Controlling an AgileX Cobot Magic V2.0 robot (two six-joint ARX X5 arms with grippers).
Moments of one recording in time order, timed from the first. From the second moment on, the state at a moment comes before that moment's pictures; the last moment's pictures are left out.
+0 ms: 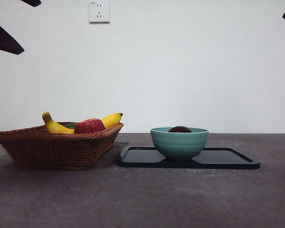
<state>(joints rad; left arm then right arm) -0.35 0.90 0.87 -0.83 0.66 0.06 0.35 0.67 0.80 -0.86 -0.40 0.10</state>
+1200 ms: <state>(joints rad) -0.59 1.78 1.70 -0.64 0.25 -0.25 0.35 0.67 0.80 -0.87 -0.40 0.11</state>
